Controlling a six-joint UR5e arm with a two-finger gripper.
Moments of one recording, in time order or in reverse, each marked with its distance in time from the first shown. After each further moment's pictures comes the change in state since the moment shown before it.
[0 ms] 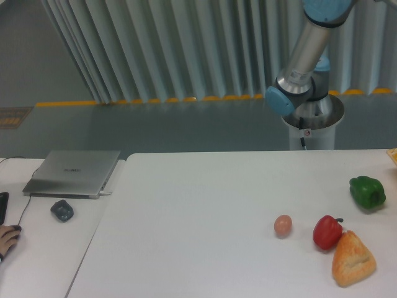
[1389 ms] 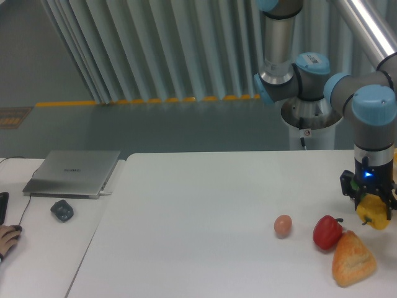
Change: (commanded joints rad) arm -0.499 0.000 -0.009 -0.022 0.216 -0.241
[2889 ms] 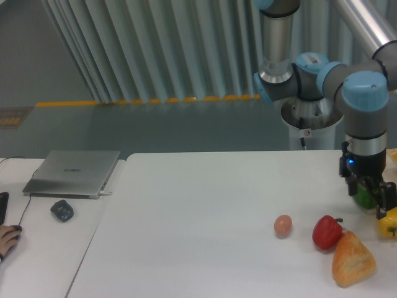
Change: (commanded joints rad) arm 0.020 0.055 0.106 -0.163 -0.018 0.750
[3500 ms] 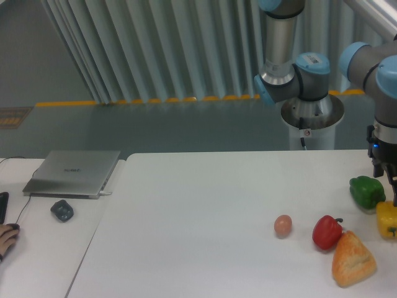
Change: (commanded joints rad) arm 0.046 -0.040 0.097 -0.166 -0.006 0.132
